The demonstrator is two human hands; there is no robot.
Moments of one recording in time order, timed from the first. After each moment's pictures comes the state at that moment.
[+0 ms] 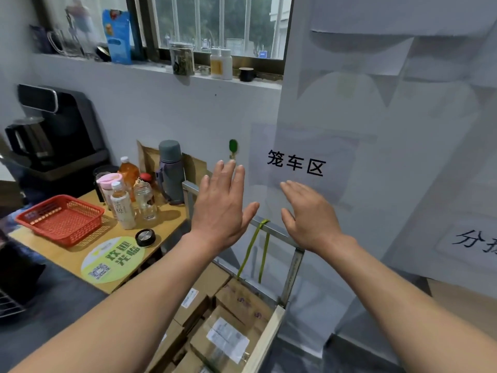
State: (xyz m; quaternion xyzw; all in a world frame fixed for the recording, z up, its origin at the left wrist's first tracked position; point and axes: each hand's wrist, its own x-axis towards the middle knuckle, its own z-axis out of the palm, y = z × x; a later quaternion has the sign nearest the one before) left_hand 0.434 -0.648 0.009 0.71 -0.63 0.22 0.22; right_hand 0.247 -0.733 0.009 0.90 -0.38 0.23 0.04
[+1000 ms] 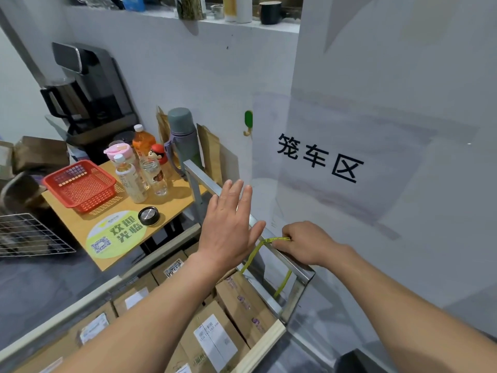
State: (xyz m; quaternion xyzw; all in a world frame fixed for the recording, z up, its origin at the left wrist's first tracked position) left_hand 0.408 -0.777 -0.088 0.80 -0.56 0.15 0.15; right_hand 0.262 -0.917 -0.107 0.92 -0.32 -0.07 -0.20
